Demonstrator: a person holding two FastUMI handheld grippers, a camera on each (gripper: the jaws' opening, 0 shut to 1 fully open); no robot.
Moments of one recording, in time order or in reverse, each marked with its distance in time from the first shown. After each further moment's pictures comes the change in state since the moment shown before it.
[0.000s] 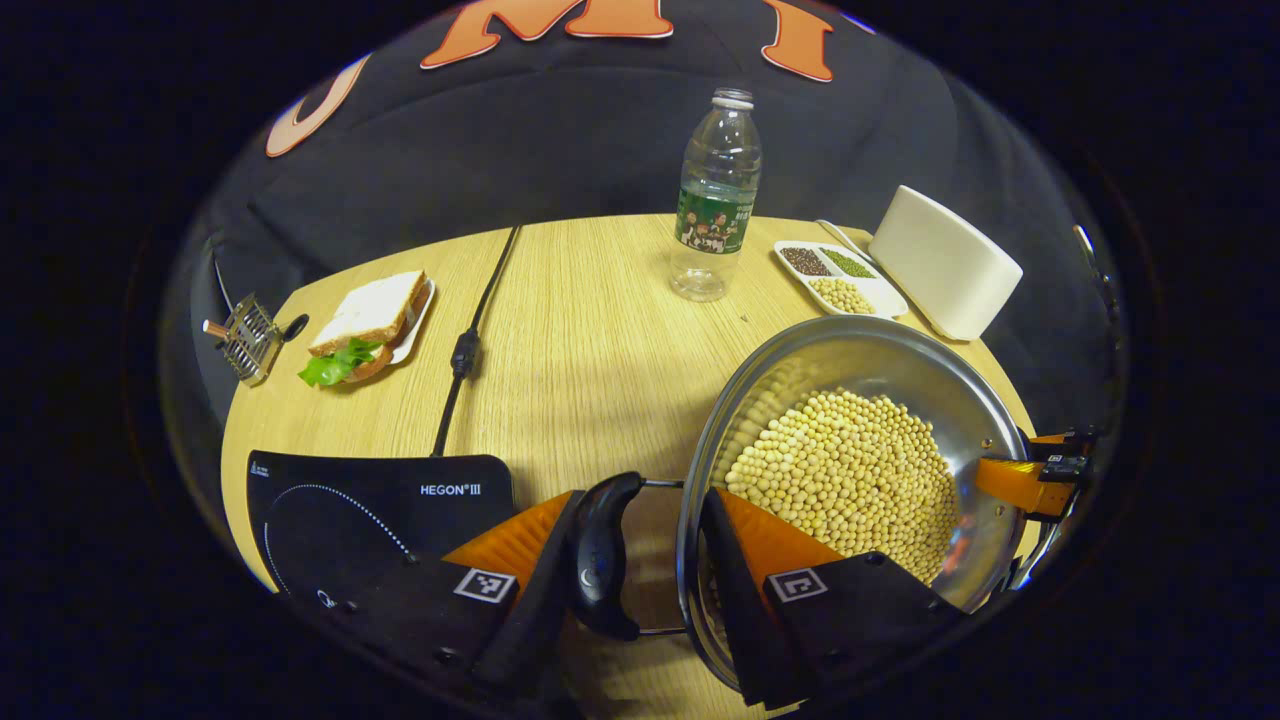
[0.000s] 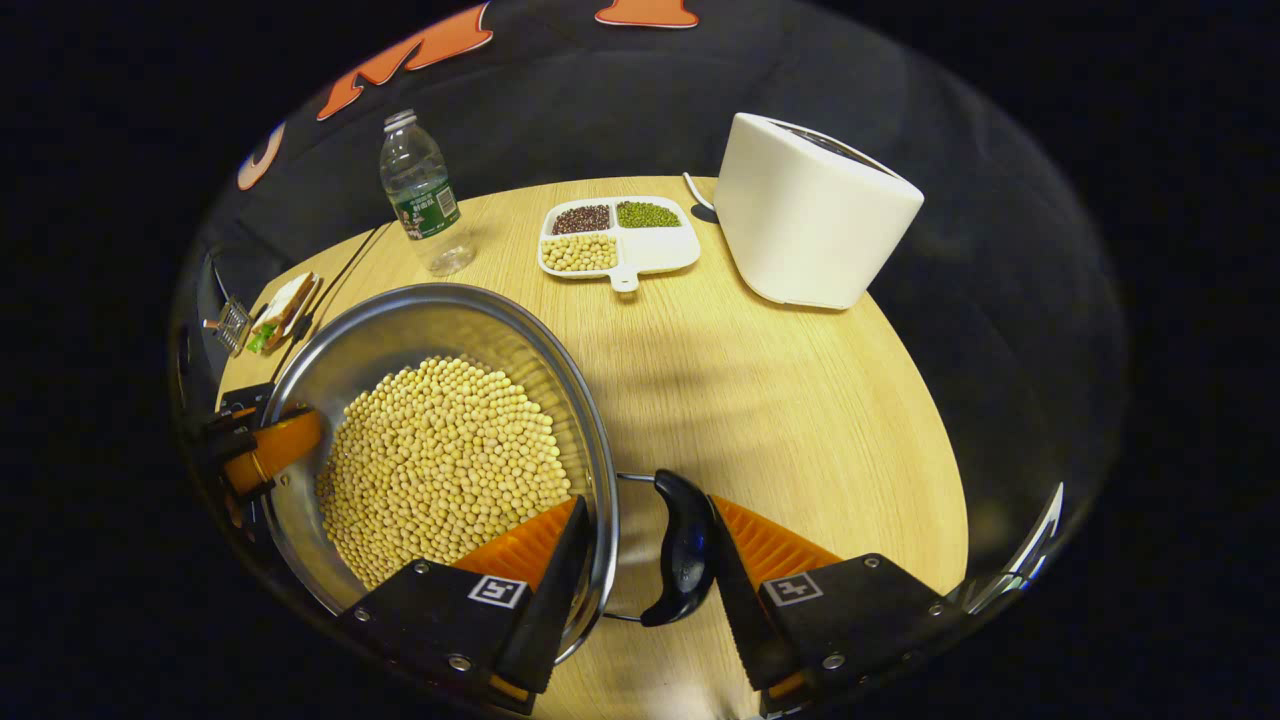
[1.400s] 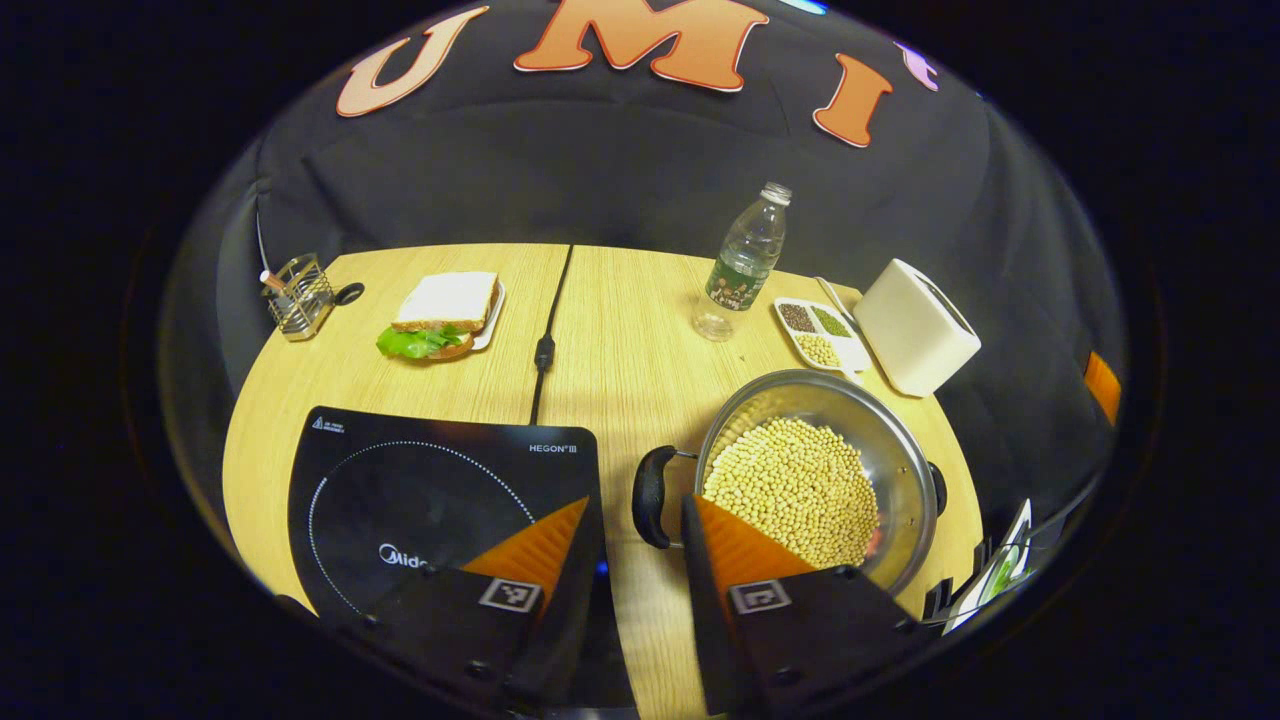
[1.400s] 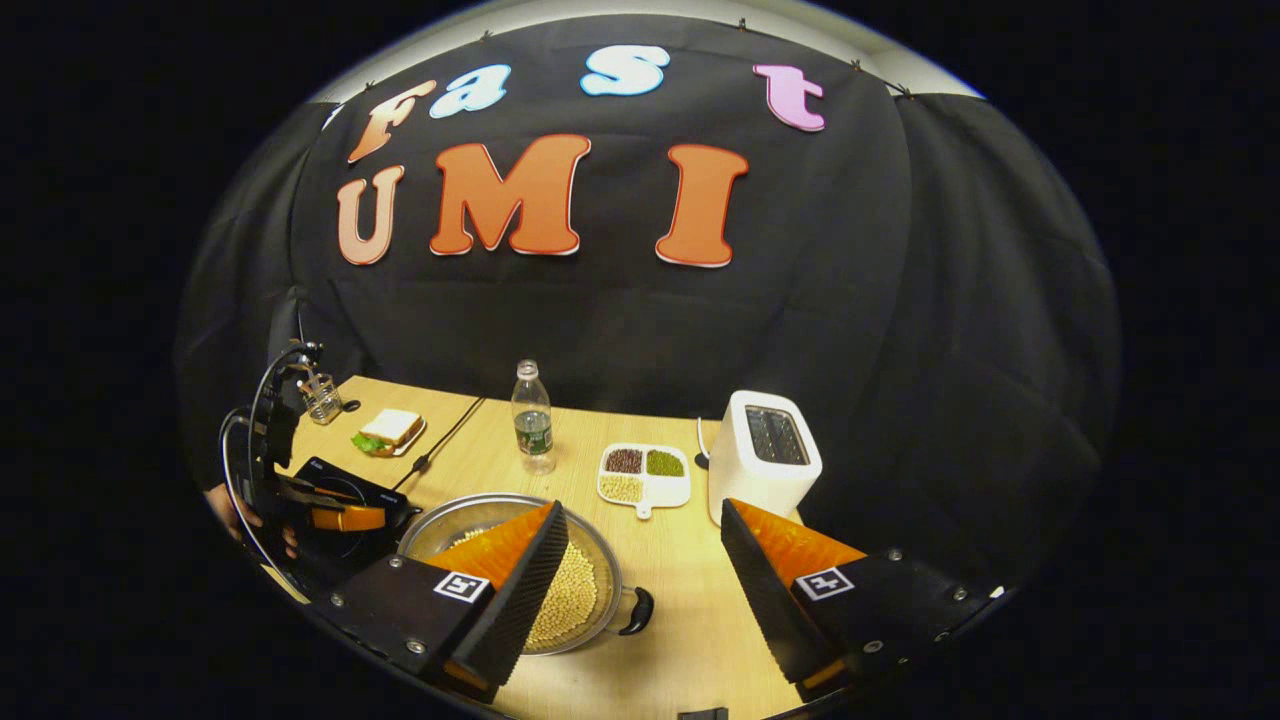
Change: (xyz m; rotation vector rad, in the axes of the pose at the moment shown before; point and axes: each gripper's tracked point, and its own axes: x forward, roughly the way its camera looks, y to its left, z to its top) left arm -0.094 0.031 0.012 -0.145 -0.016 -0.056; right arm -0.226 -0.003 0.116 -0.150 -0.545 0.074
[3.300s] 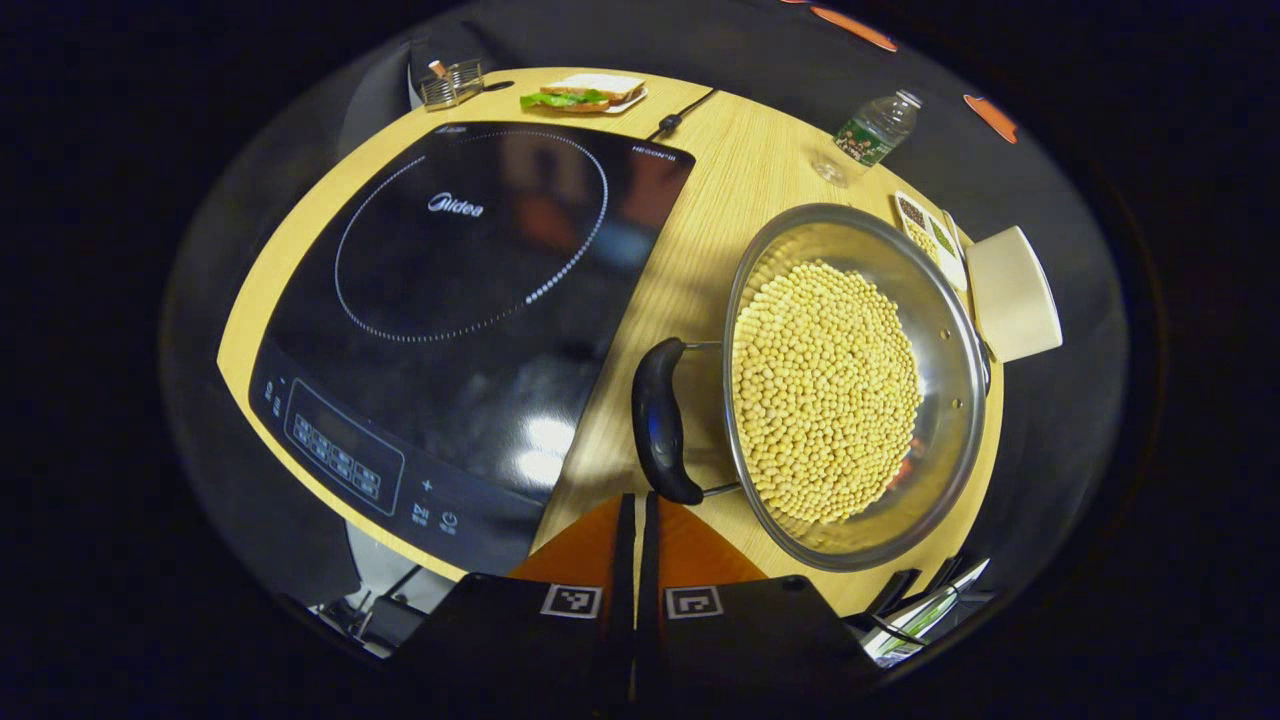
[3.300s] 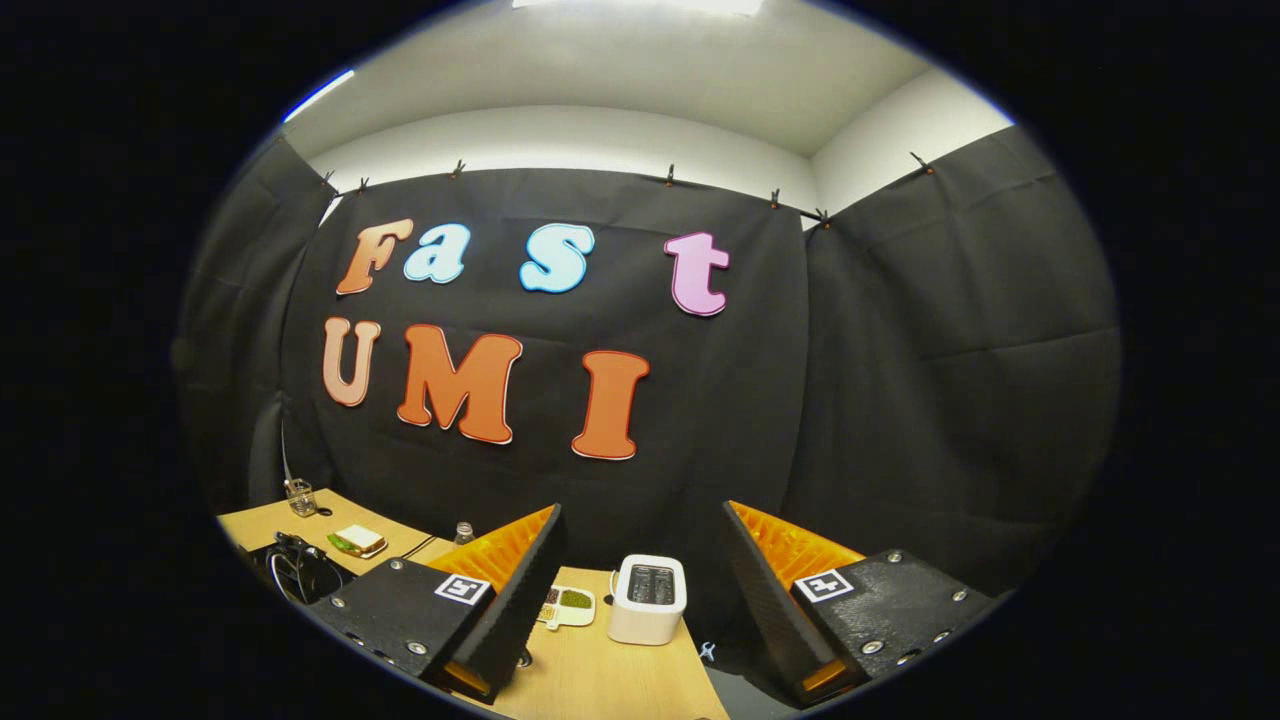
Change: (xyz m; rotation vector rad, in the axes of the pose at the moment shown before) left arm -0.055 -0.021 -0.181 -0.374 0.367 0.239; right arm -0.173 -0.141 0.148 -0.004 -0.556 -0.119
